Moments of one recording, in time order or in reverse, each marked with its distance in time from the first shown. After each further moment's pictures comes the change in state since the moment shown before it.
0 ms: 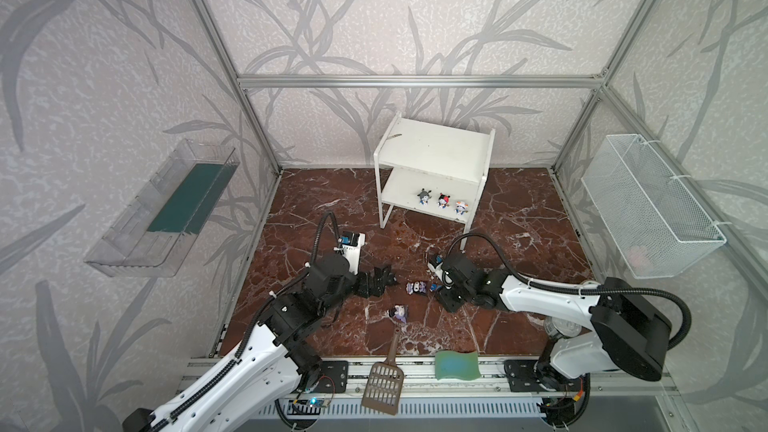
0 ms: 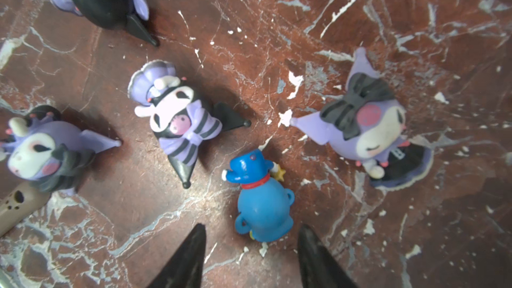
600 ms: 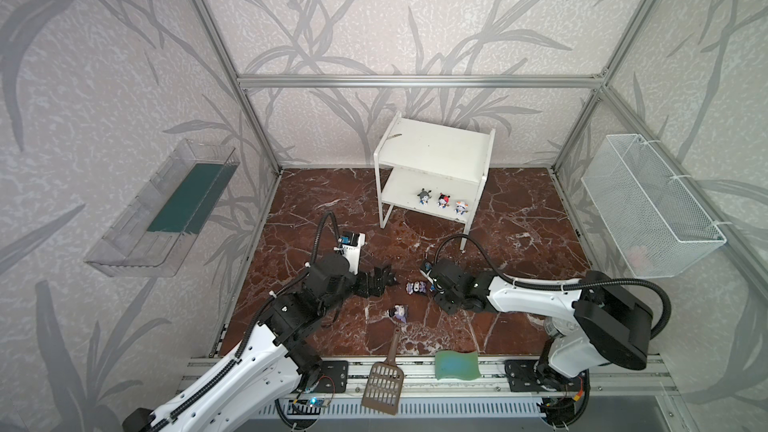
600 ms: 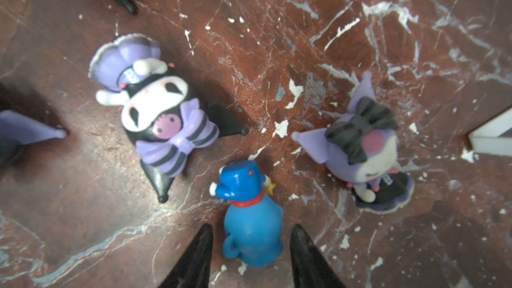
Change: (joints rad) left arm 0.000 0.000 0.000 0.000 0.000 0.000; right arm 0.082 0.097 0.065 -0.033 0.208 -0.136
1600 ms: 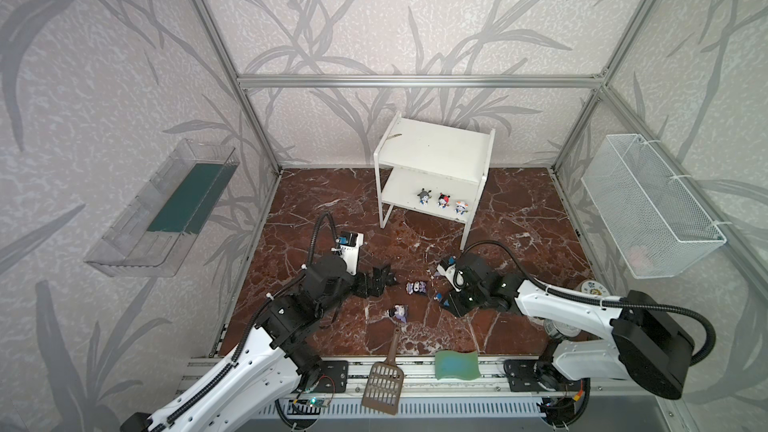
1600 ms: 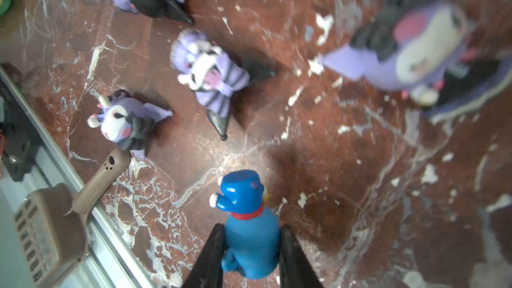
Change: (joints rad) left arm 0.000 -0.025 0.000 0.000 0.007 0.000; right arm -0.196 -0.220 -0.217 0.073 -0.539 0.350
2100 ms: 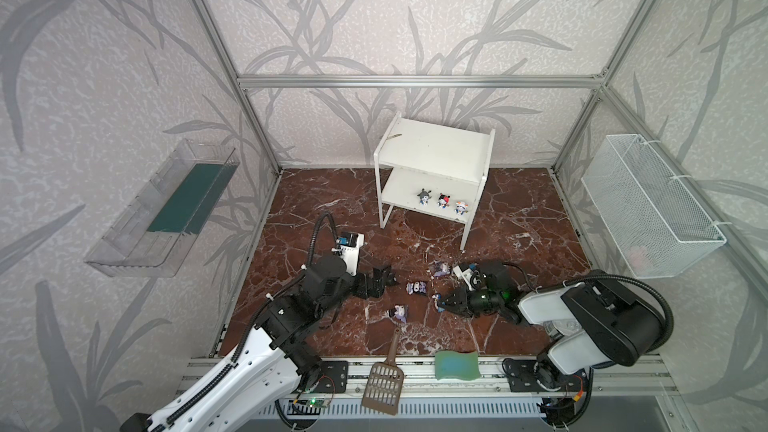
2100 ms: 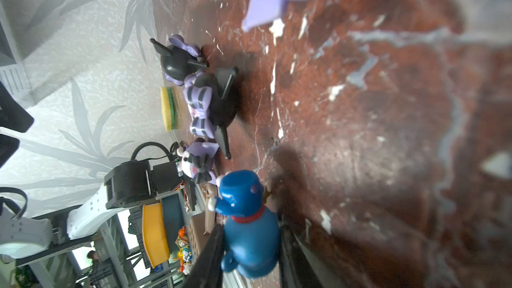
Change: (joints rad) left arm 0.000 -0.003 0.000 0.000 0.011 0.000; right arm -0.205 0.223 -0.286 0.815 -0.441 0.543
